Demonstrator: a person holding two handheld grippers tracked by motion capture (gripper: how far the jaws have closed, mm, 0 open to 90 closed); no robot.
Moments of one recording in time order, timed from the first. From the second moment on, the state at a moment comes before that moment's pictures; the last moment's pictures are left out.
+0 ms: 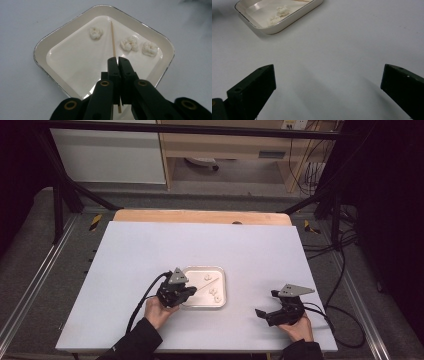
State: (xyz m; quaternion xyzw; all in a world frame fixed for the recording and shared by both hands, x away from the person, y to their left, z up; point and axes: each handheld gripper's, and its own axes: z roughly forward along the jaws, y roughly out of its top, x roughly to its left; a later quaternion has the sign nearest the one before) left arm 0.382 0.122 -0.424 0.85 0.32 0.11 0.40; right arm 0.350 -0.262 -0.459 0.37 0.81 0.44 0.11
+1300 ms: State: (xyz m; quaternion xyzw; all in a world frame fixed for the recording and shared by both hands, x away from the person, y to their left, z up) left arm 0.367 0.116 -0.401 0.85 0.28 0.11 0.43; right arm 0.347 -0.236 -0.444 0.32 0.84 0.42 0.15
